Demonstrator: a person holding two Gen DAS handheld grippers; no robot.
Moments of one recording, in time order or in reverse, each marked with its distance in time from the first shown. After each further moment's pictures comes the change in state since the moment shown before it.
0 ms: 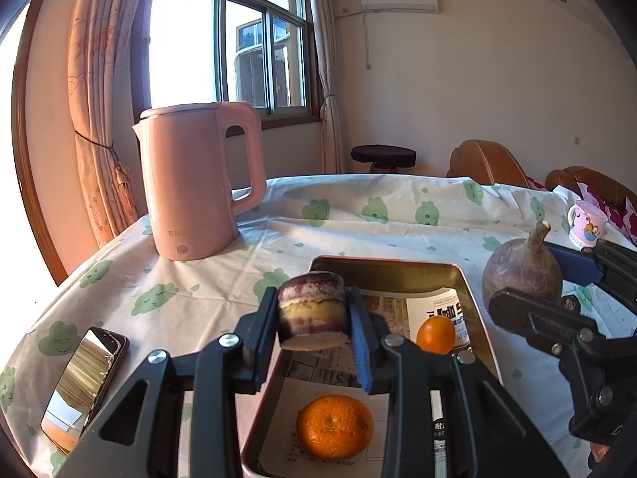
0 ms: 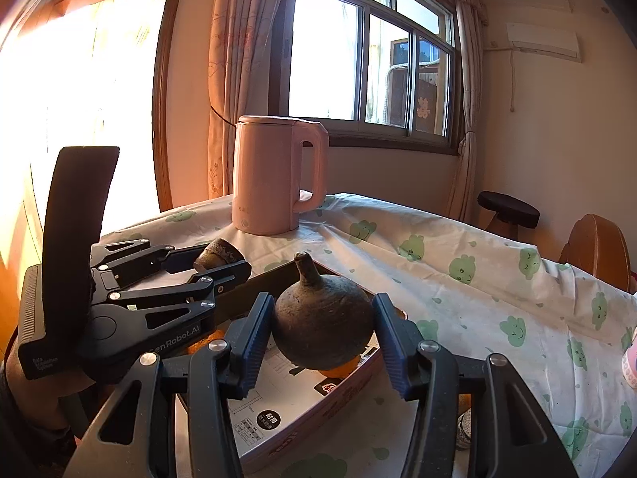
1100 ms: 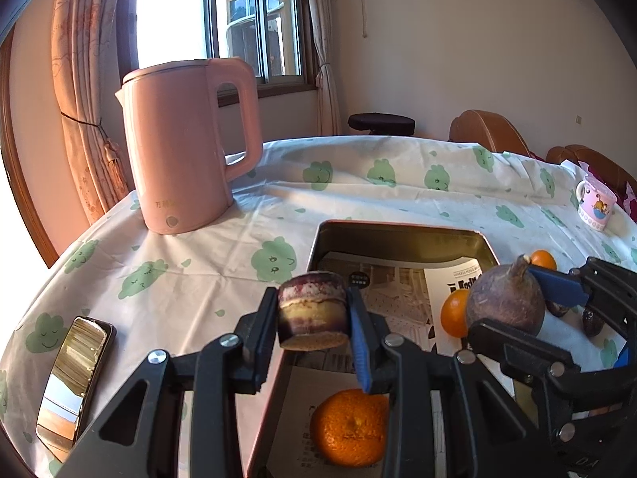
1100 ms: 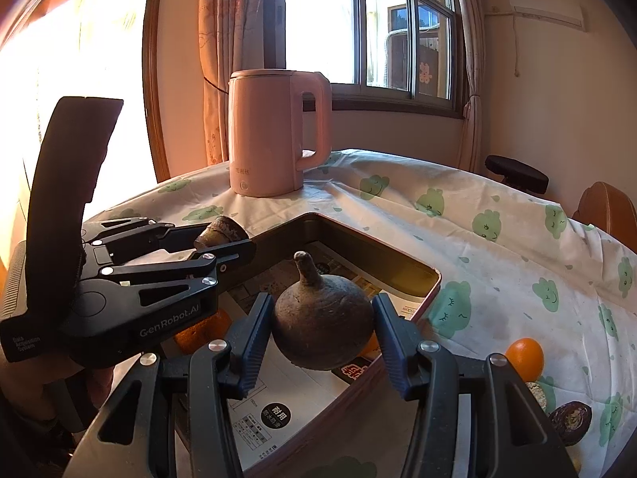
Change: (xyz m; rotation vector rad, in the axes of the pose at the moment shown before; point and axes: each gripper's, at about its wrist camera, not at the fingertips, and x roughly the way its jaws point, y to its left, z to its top) left arm 0.032 0.007 -0.006 0.023 0.123 -0.014; right arm 0.040 0.002 -0.018 0.054 0.116 0.024
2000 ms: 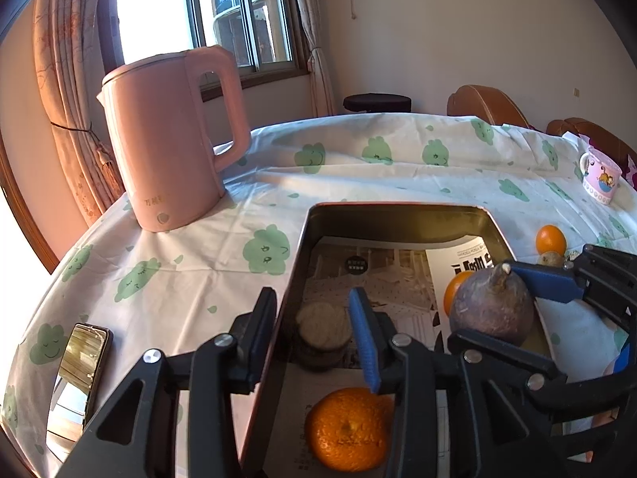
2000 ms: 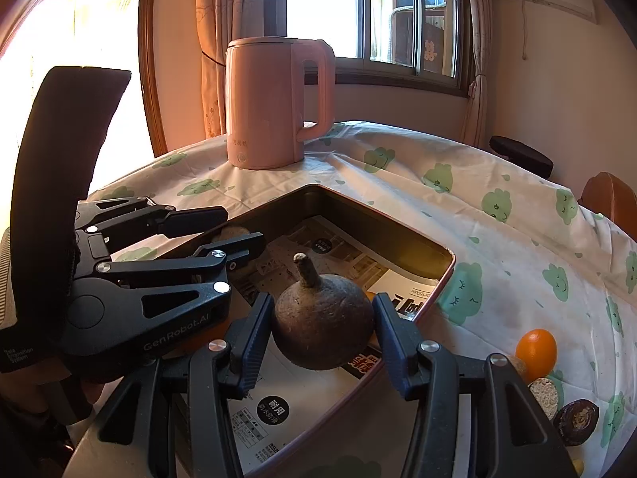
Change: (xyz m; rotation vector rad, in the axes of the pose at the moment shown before) left arm 0.011 -0.012 -0.001 0.067 0.058 0.023; right arm 0.019 0.004 -0.001 -0.009 0.104 0.003
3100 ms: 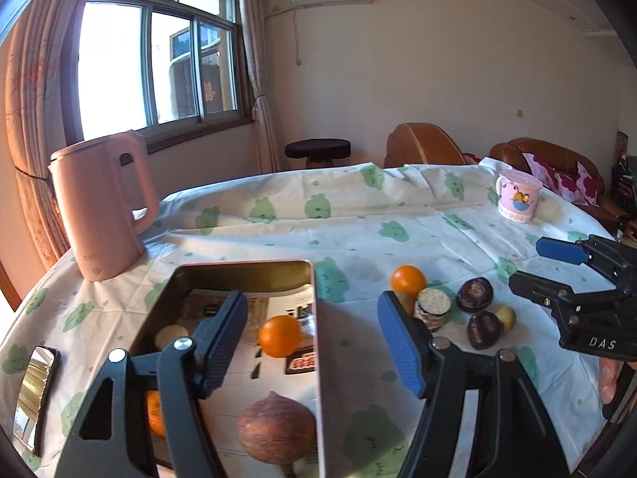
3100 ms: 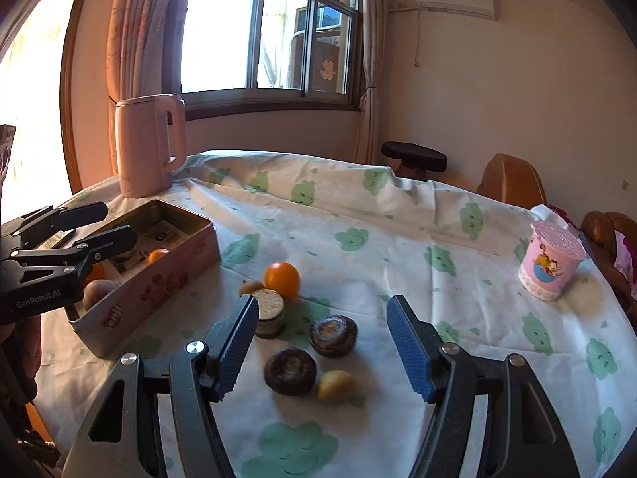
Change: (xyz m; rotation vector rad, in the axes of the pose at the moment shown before) left arm -0.063 -0.108 0.006 0.070 -0.171 -0.192; right arm -0.132 -0.131 -0.072 0.154 -0.084 -0.334
